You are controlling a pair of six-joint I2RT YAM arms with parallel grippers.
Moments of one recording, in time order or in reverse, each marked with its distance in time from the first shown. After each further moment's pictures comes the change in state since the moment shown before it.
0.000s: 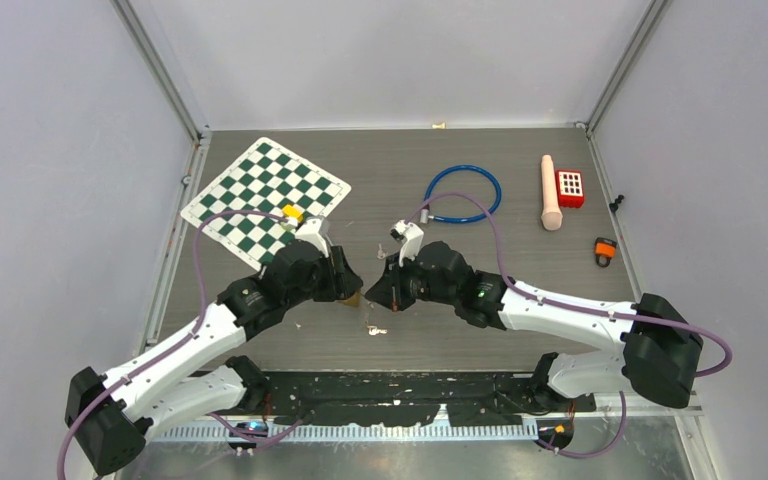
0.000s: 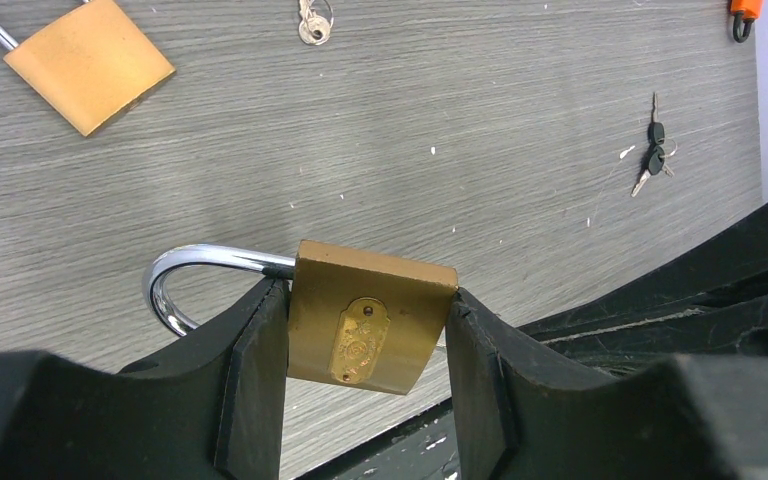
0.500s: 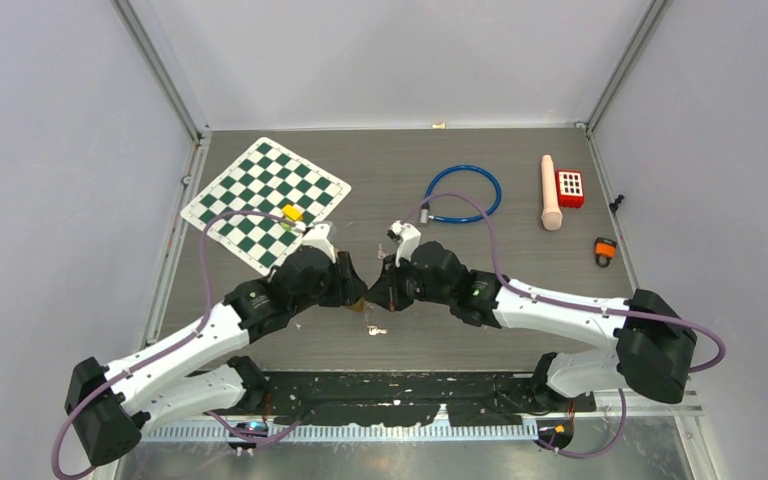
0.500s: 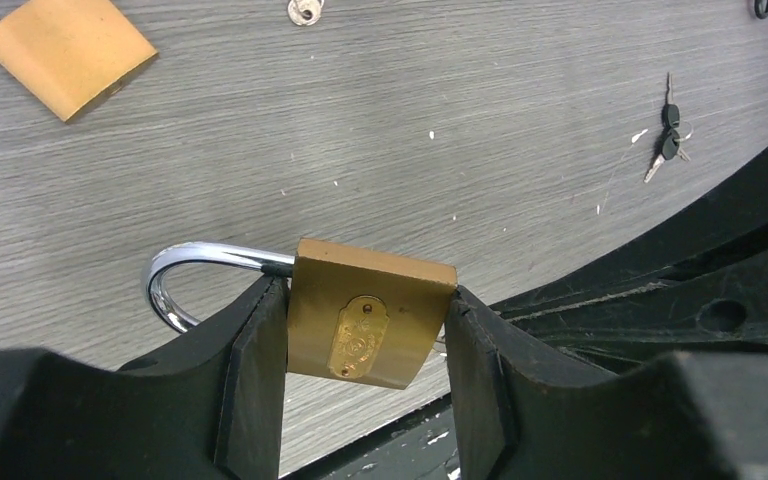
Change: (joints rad) left arm -0.082 0.016 0.000 0.005 -0.062 -0.017; right arm 0.000 0.031 0.022 -0.031 0.026 0.018
